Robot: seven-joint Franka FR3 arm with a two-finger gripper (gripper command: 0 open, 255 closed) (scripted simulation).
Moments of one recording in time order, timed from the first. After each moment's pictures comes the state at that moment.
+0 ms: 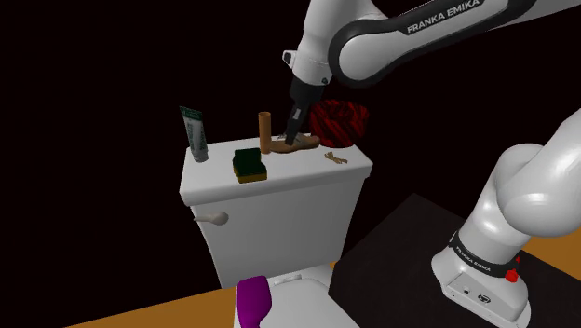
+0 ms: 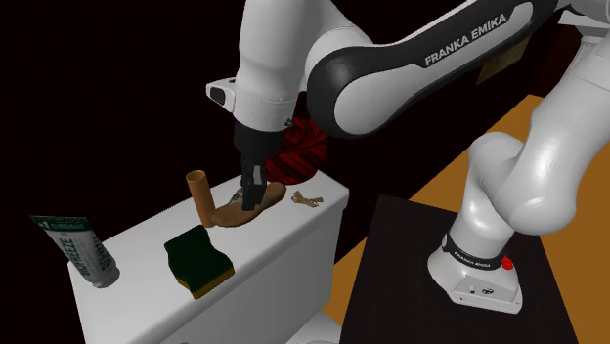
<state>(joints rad) 0.24 -0.29 0.24 -2.31 0.00 2.29 -0.14</state>
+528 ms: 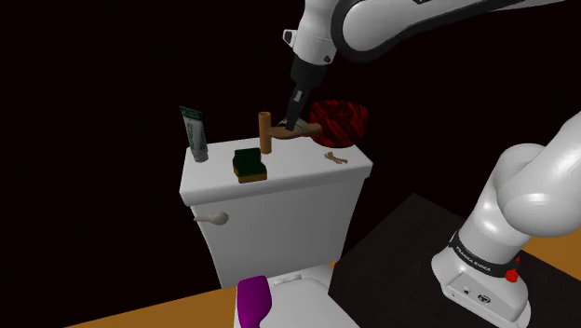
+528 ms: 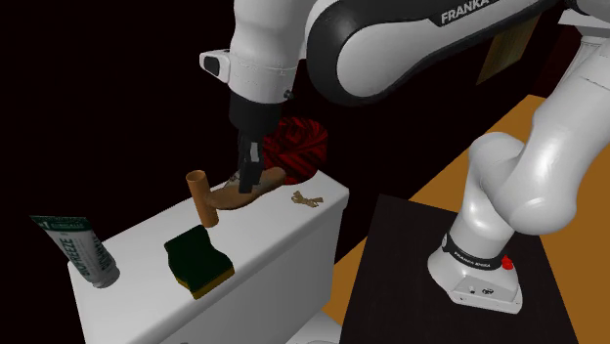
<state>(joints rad) 0.24 -0.32 0.23 -2.23 0.01 2.18 -0.15</state>
